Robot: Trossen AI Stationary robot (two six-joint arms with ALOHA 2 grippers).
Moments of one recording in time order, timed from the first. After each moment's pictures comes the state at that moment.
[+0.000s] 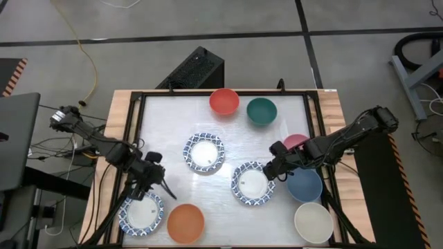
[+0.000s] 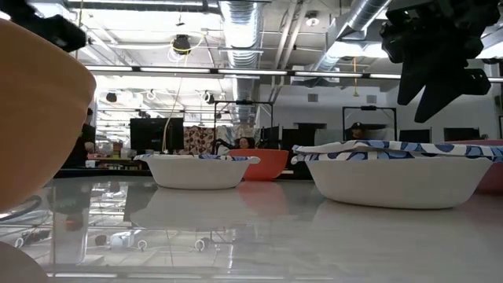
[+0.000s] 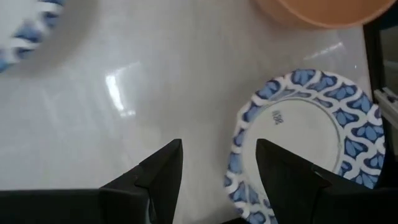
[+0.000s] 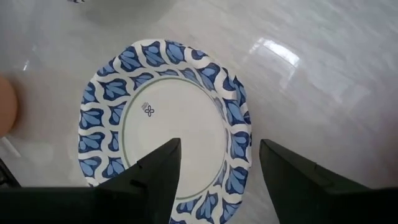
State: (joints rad) left arm -0.53 1.08 0.91 -1.01 0.08 -0.30; right arm 0.37 1.16 0.81 -0.71 0.24 1.30
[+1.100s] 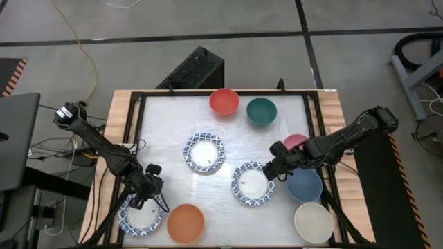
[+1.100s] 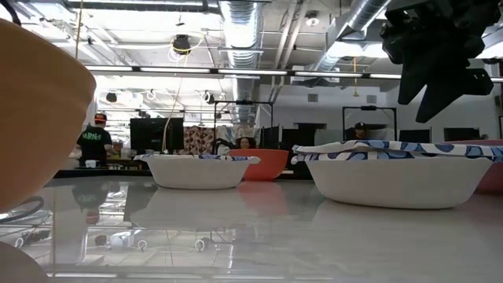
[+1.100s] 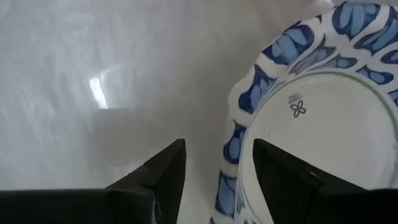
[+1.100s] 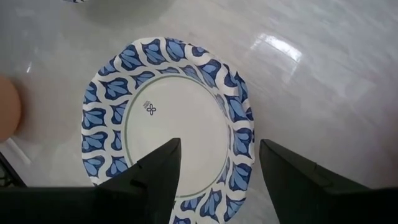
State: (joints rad) left arm -0.70 1.08 0.53 -0.58 0.08 -0.45; right arm 0.37 1.16 0.81 -0.70 0.23 1.33
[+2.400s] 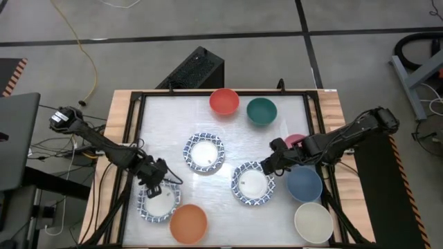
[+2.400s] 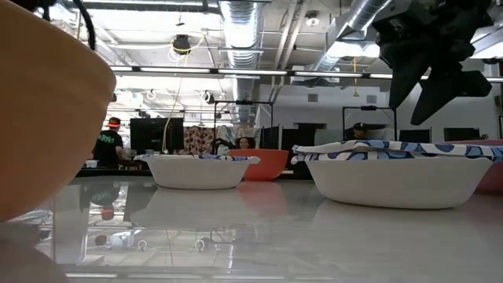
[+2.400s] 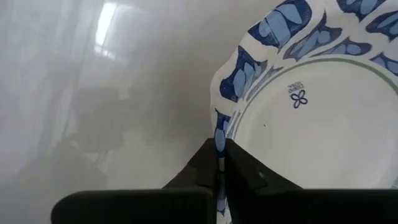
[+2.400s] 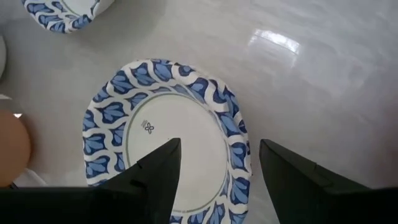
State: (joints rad) left arm -0.48 1.08 0.51 -0.69 0.05 -0.96; right arm 0.30 1.16 0.81 -0.70 0.22 1.39
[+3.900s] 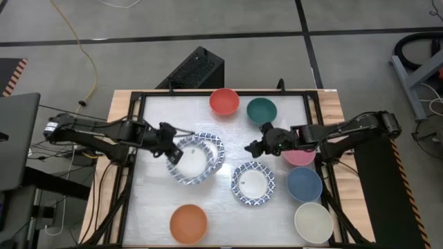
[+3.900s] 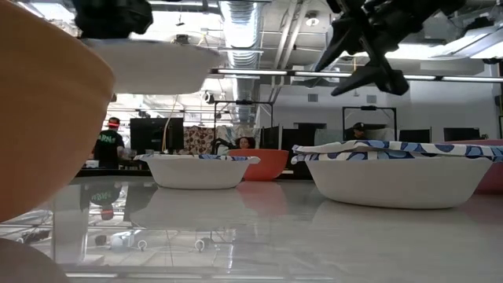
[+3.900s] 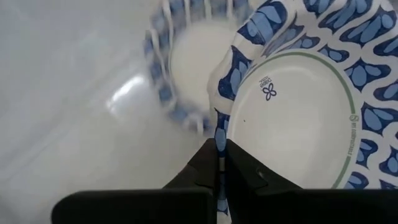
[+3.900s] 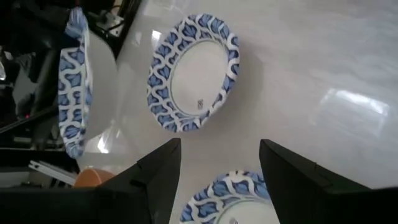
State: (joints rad) left arm -0.09 1.08 0.97 -0.86 -0.21 -0.96; right arm 0.08 1.16 0.81 -0.29 0.21 1.15
